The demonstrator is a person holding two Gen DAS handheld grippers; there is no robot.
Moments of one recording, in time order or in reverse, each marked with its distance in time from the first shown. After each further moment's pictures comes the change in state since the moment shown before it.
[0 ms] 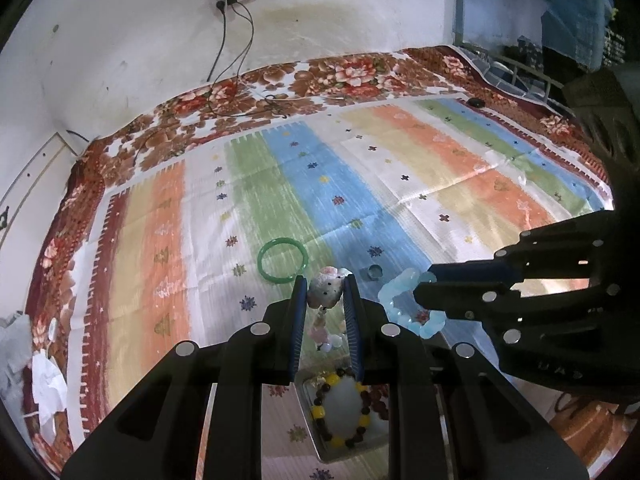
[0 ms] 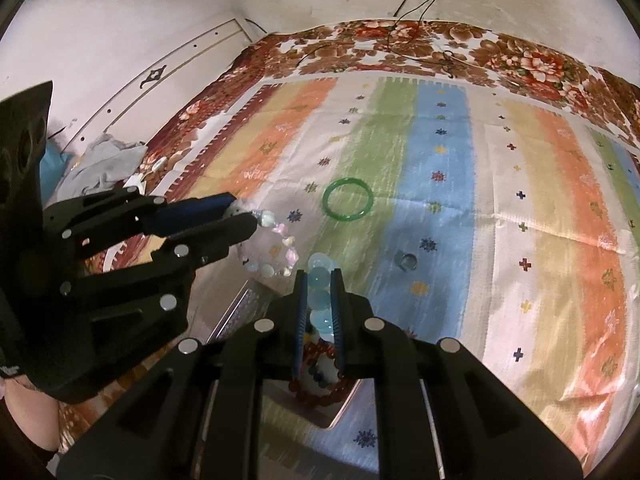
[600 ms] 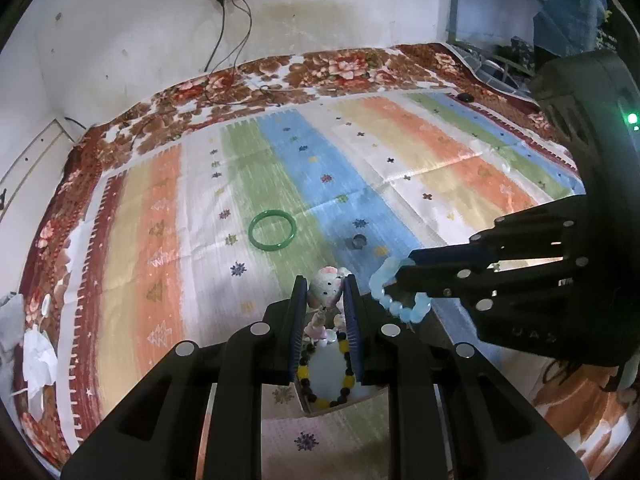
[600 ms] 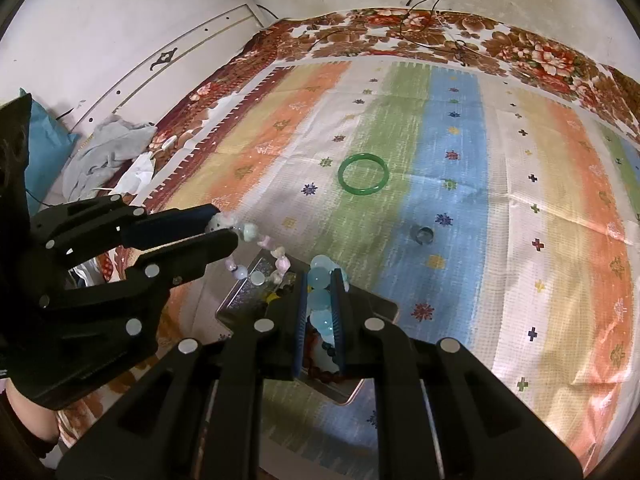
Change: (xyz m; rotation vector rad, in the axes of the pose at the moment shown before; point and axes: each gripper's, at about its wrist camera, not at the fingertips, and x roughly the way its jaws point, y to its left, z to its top) left arm -0.017 -0.003 -0.032 -0.018 0.021 -0.031; right arm 0.004 0.012 -0.021 -0.022 0.038 0.017
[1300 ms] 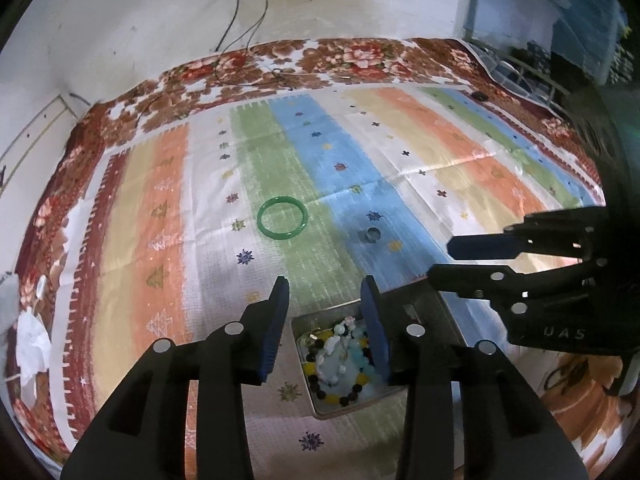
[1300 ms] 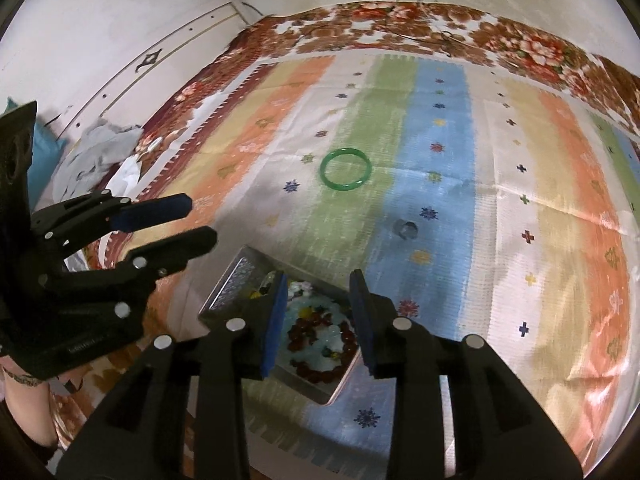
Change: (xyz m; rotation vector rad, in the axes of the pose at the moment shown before) left arm 0.013 0.020 0.003 -0.073 0.047 -0.003; right arm 0.004 -0.017 0.002 0.044 0.018 -0.028
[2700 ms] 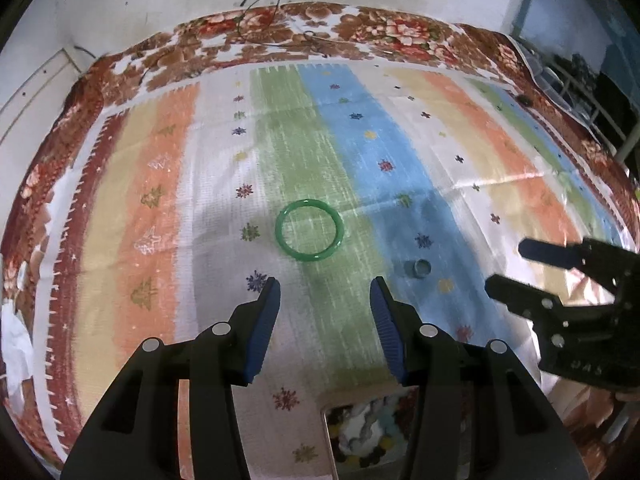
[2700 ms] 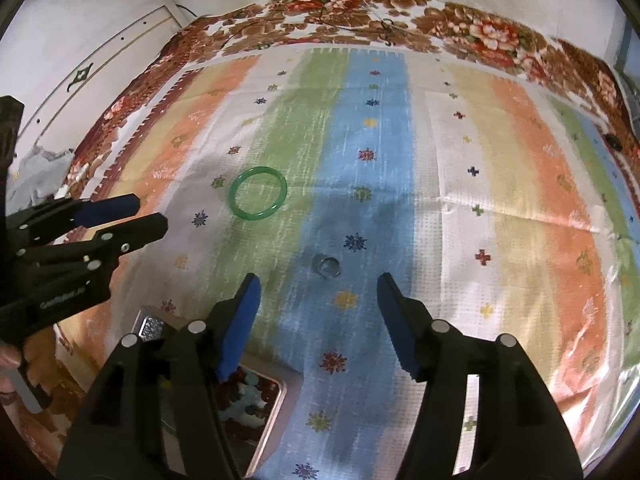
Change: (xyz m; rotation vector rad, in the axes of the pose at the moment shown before) left arm 0.079 0.041 0.049 -0.119 0.126 0.022; right arm 0.045 -0.057 0.041 0.101 0.024 -0.170
